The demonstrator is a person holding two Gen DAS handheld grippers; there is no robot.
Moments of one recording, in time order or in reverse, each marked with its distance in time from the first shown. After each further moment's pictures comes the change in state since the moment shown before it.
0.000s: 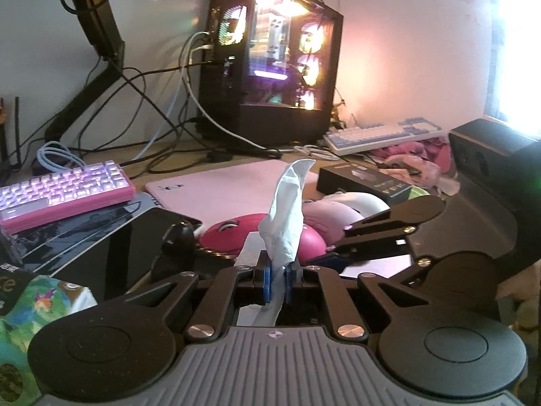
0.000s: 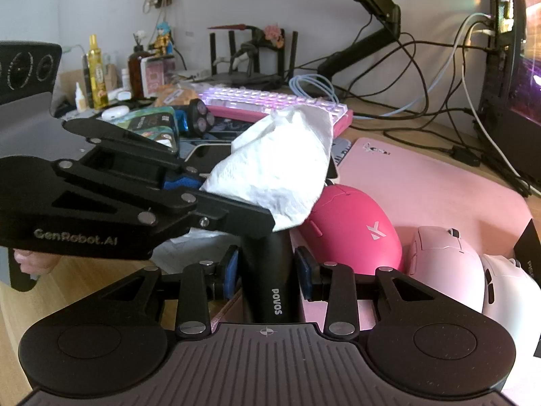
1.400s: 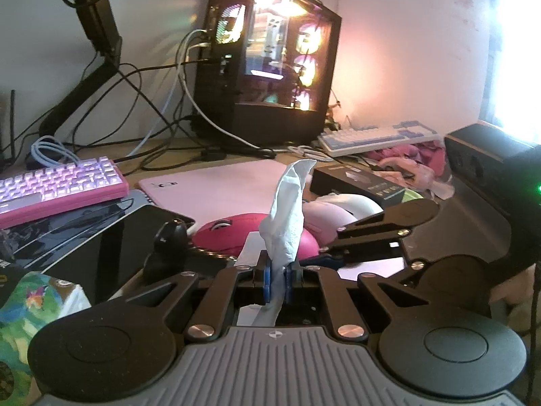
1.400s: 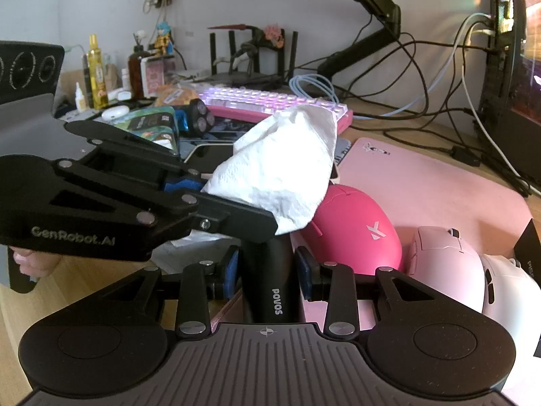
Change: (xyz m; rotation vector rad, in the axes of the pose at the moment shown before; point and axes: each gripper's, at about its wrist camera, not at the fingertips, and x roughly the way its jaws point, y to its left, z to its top) left arm 0.002 0.003 -0.001 -0.025 -0.003 0.000; right arm 0.000 0.000 -0.001 0.000 0.000 0.000
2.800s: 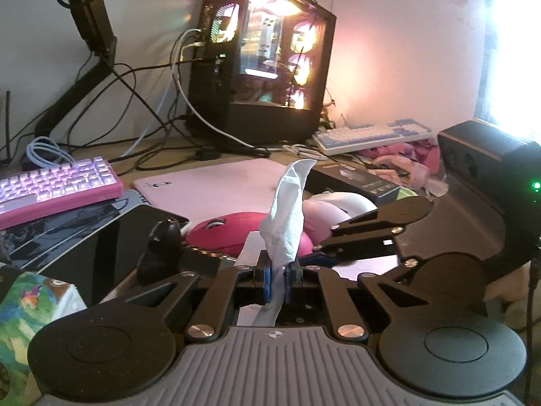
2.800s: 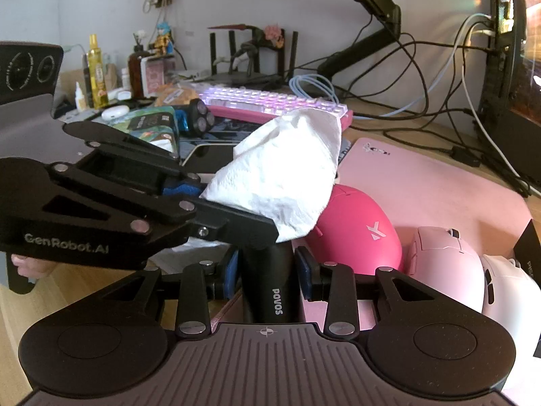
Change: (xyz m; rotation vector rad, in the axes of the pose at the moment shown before) left arm 0.000 -0.004 -0.001 0.010 0.006 -0.042; right arm 0.000 0.001 0.000 -0.002 0.000 -0.001
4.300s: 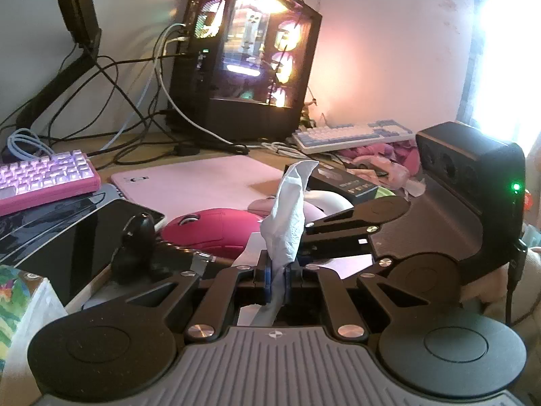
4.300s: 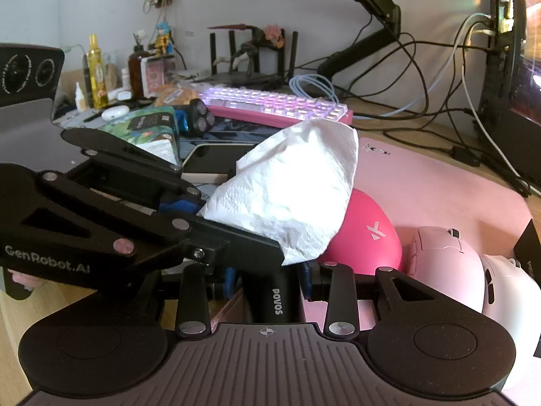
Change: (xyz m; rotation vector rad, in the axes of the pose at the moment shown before) left arm 0.002 -0.002 -0.003 -0.022 0.003 -0.063; right arm 0.000 0.000 0.001 0.003 0.000 0.002
